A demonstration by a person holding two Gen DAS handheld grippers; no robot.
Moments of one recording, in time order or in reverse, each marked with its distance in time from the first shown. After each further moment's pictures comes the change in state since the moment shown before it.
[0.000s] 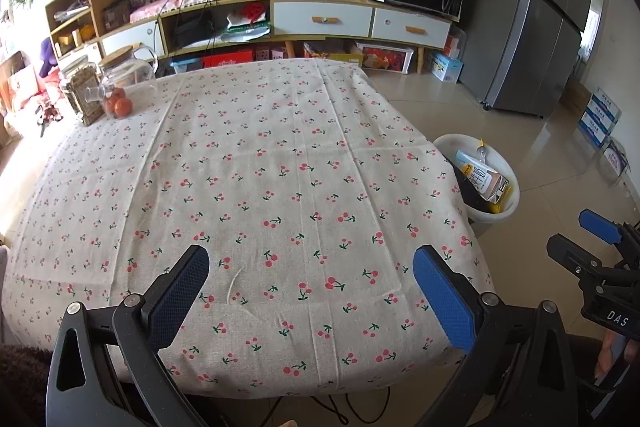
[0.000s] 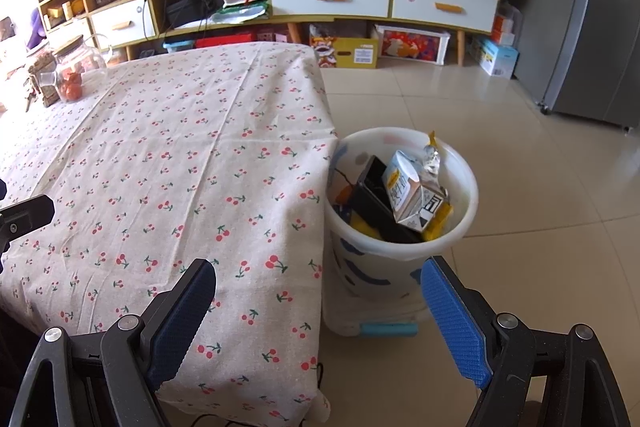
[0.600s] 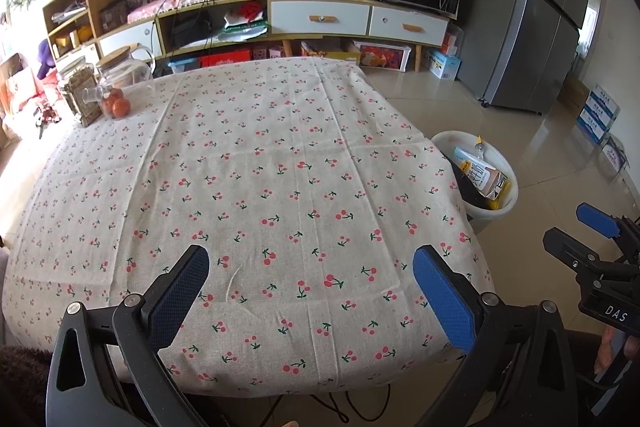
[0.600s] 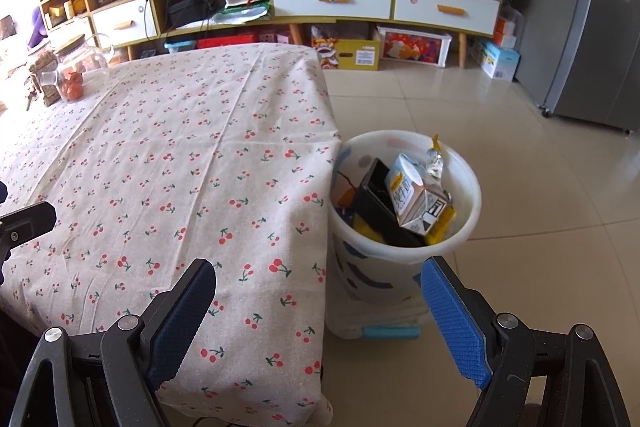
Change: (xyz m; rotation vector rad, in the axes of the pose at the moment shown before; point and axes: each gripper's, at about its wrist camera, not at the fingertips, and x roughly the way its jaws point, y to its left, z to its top) left arm 0.000 -0.001 -0.001 0.010 0.003 -0.006; right arm 0.001 0.003 0.004 -0.008 -0.004 0.001
